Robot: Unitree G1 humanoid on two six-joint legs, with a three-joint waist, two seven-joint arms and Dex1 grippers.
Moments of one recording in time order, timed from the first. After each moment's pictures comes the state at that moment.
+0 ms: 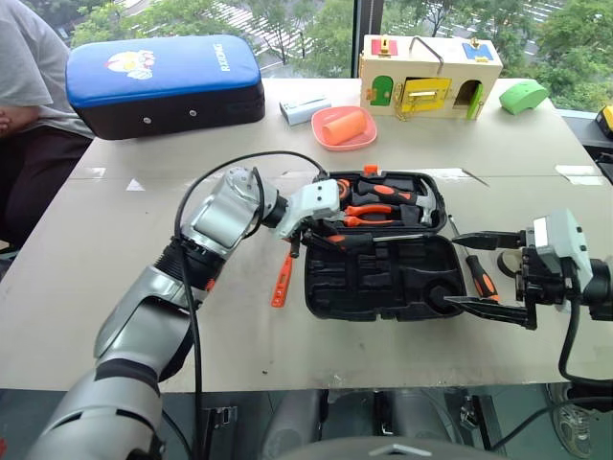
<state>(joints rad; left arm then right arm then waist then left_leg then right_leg) -0.91 0.61 -0.46 0.23 -0.09 0.52 -1.36 -0.03 -0.97 -0.28 -0.54 0.75 0.54 1.09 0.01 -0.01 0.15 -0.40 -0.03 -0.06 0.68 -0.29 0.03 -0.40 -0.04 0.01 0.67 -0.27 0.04</state>
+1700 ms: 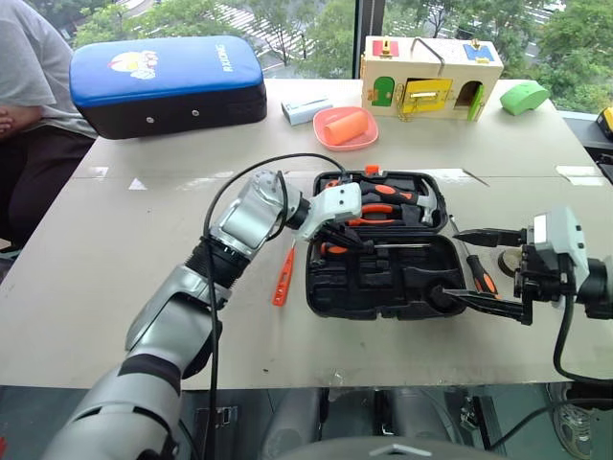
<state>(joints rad) -0.93 0.48 -0.48 0.33 -0.02 0.40 -1.33 -0.02 -0.93 -0.27 -0.53 0.72 0.54 1.05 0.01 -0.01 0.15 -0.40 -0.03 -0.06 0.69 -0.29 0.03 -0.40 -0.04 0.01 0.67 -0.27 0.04</state>
